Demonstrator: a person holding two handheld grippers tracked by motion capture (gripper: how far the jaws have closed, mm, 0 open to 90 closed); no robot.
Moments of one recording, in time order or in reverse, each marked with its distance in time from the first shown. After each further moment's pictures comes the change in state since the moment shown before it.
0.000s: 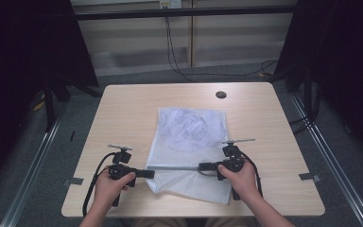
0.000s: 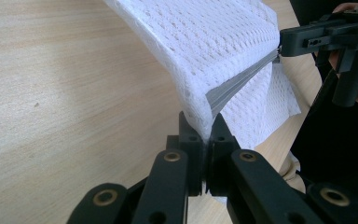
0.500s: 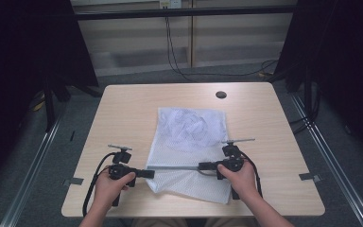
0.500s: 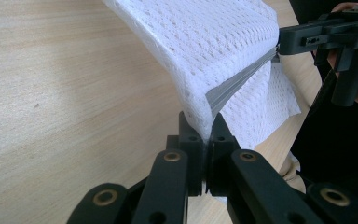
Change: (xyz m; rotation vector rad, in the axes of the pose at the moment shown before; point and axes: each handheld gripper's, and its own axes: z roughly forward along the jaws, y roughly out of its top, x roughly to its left) left arm 0.000 0.000 0.000 -0.001 0.001 0.001; right arm -0.001 0.001 0.001 -0.008 -0.007 0.006
